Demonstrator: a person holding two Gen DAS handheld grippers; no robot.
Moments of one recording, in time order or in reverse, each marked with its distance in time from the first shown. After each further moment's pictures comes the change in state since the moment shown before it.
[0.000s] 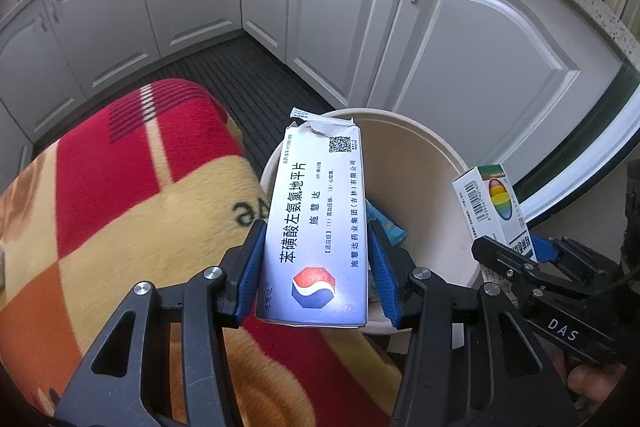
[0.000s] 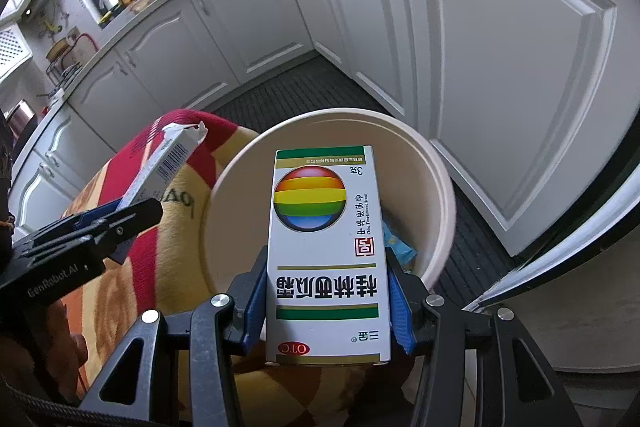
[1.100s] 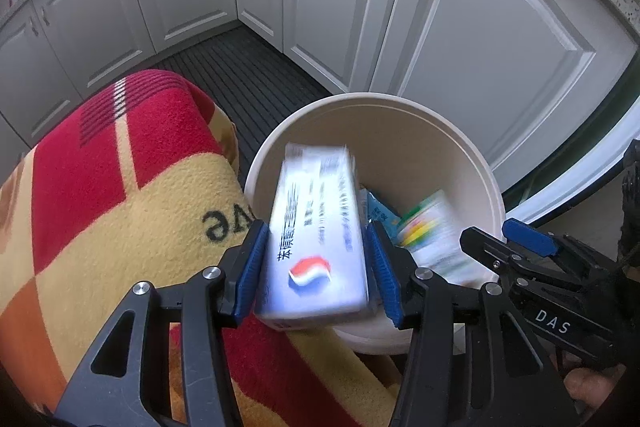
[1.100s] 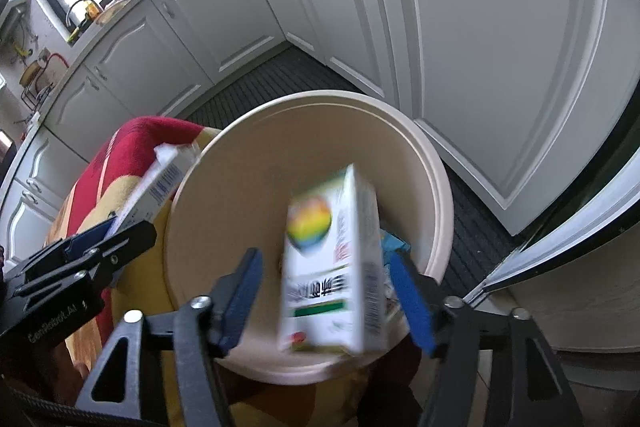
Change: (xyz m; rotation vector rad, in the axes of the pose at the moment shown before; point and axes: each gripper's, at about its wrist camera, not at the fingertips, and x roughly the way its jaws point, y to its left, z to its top) left arm 0.031 -0.010 0.000 0.019 0.035 0.016; right arm 0.040 -0.015 0.008 0.102 0.032 -0.043
